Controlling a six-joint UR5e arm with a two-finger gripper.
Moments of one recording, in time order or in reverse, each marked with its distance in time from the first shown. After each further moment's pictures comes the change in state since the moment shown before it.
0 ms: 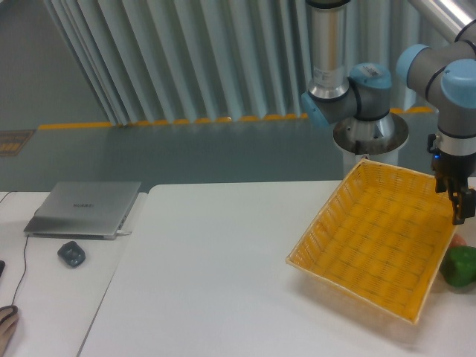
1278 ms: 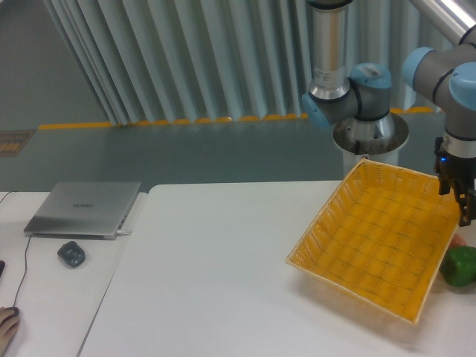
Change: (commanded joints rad) arm 0.078 -0.003 -0.017 0.026 -0.021 -0.029
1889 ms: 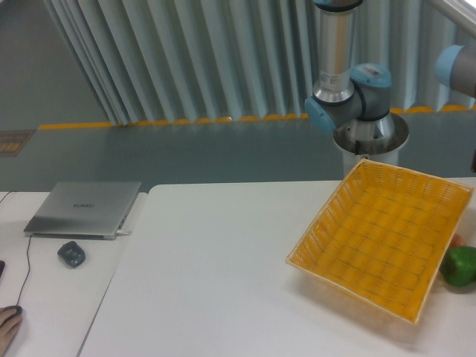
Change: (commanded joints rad) arm 0.153 -0.070 0.028 0.133 -0.011 0.000
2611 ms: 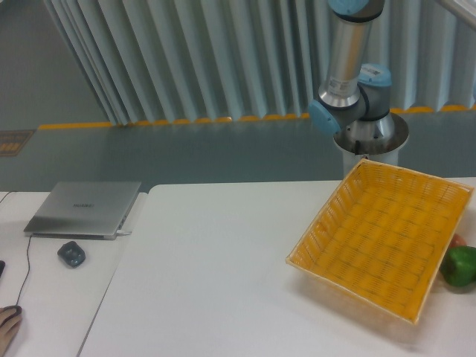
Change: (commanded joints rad) arm 0.040 -0.087 -0.017 0.011 -0.009 -0.100
